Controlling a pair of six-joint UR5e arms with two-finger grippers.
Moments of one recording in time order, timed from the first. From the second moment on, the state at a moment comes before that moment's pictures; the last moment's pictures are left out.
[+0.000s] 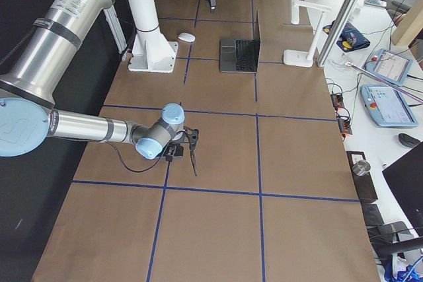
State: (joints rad) left arm -0.47 -2.08 -2.24 -1.31 -1.82 -1.67; right arm 0.65 -2.11 1.82 -0.63 2.16 1.18
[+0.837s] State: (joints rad) left arm -0.46 -2.08 -2.24 -1.31 -1.82 -1.66; right arm 0.61 -2.12 1.80 -0.63 2.16 1.18
